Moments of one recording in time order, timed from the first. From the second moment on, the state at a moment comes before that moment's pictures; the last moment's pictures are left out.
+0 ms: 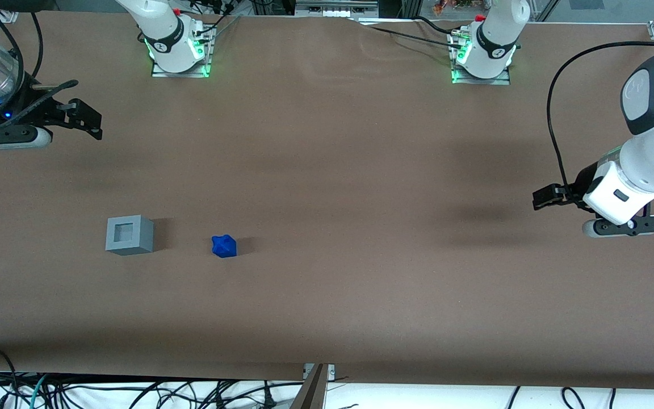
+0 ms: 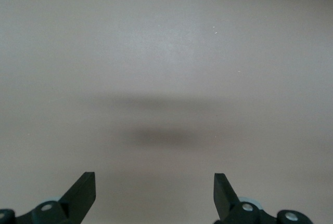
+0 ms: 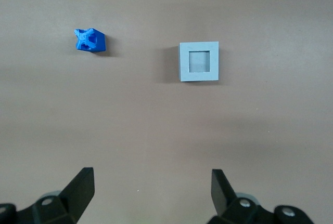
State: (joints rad) arm -0.01 -0.03 0.12 -1.69 -0.02 1.63 0.03
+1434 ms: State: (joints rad) arm -0.01 -0.03 0.12 -1.69 -0.02 1.63 0.03
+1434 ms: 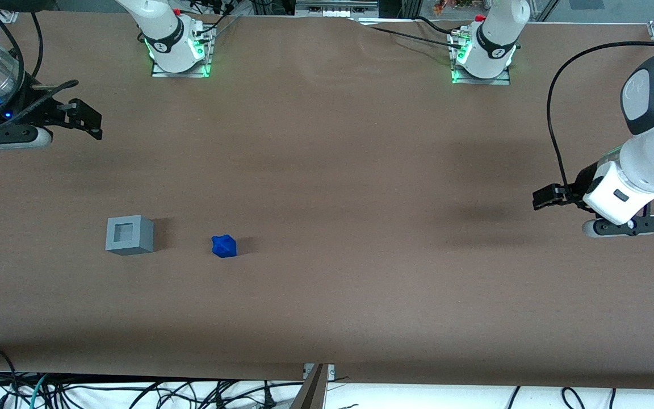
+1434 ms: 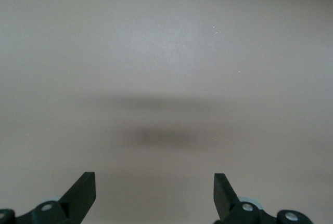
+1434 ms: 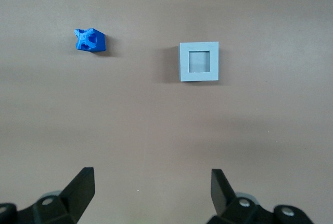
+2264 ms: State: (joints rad) arm 0.12 0.17 0.13 -1.70 -0.02 1.85 0.11
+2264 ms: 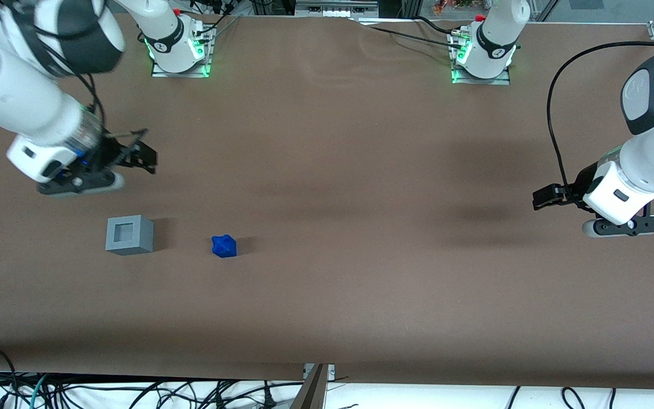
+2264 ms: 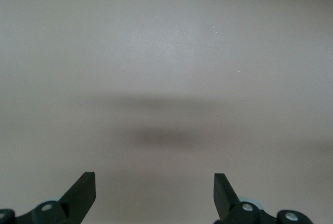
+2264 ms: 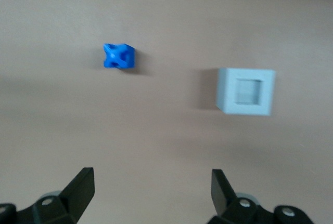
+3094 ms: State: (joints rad) arm 0.27 0.48 0.13 -1.73 -0.02 2.27 0.25
